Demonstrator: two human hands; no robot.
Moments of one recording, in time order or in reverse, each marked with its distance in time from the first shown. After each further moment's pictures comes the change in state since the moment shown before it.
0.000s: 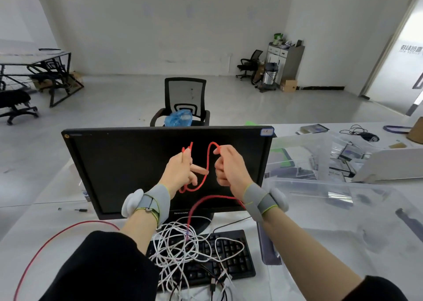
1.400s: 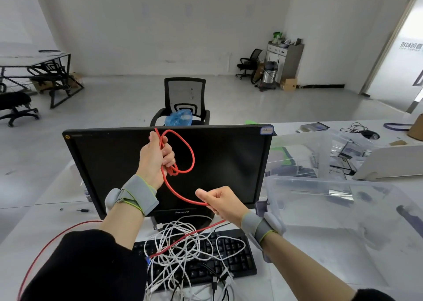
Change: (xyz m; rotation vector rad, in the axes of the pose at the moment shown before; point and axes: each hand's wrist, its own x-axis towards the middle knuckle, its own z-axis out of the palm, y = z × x) left_hand 0.002 0.018 -0.033 -0.785 0.187 -0.043; right_hand -0.024 0.065 -0.012 -0.479 -0.316 -0.125
